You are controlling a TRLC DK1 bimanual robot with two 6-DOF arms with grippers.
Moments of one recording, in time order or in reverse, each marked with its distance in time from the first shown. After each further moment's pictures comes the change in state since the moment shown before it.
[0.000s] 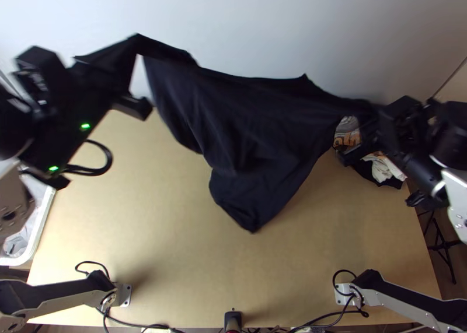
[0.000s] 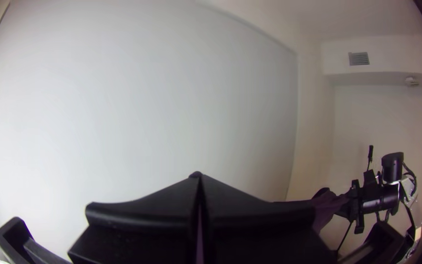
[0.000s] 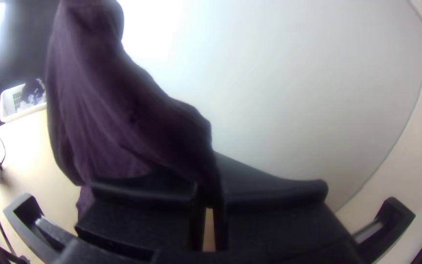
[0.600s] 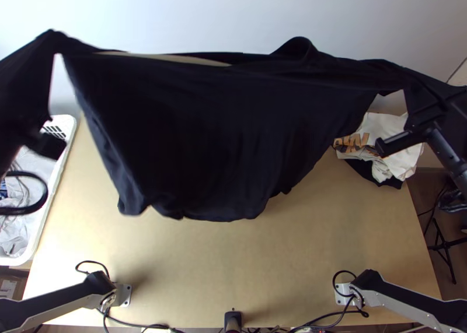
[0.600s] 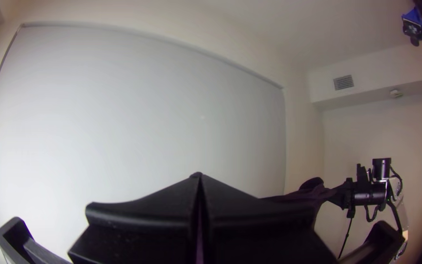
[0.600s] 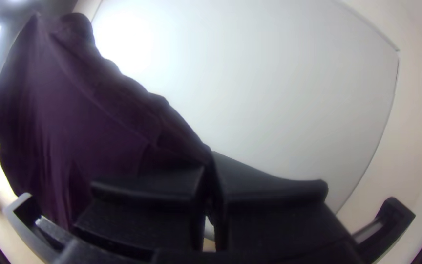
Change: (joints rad) left arm -0.033 -0.181 0.002 0.010 -0.014 0.078; right arm 0.043 -0.014 0.192 0.070 0.093 -0.073
